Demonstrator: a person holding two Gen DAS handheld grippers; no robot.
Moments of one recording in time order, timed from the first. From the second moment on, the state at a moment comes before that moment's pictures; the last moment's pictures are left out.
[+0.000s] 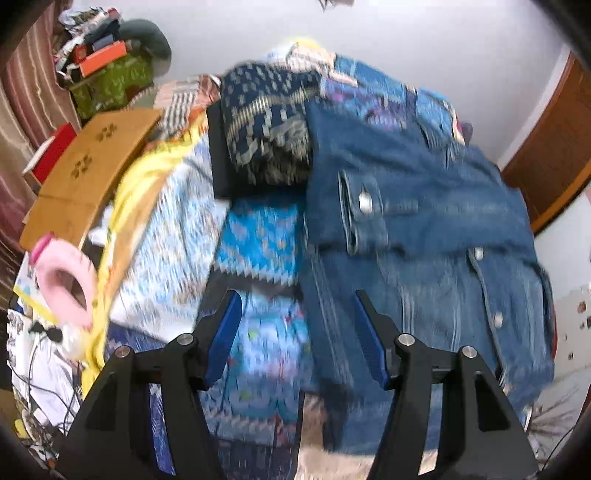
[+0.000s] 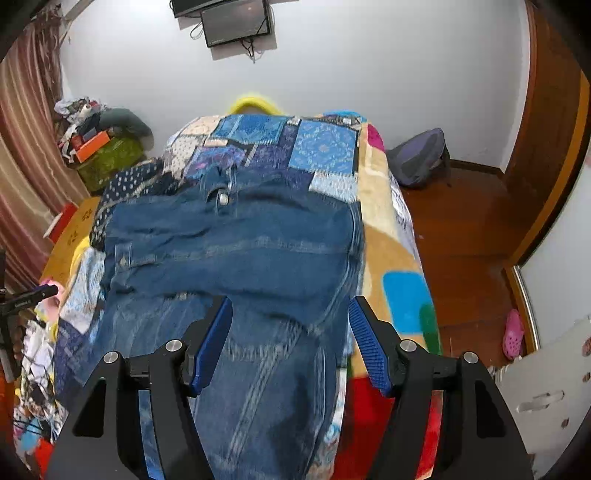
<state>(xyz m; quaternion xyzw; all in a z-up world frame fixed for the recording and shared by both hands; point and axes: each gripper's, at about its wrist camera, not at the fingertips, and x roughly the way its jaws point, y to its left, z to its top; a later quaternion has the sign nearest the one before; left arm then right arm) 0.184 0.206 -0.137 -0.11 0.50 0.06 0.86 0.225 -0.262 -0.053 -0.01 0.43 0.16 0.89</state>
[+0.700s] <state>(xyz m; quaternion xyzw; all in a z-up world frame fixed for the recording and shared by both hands) 0.152 0.175 -0.258 -0.29 0.58 -0.02 0.76 0.173 -0.275 -0.175 0.06 0.58 0.15 0.80</state>
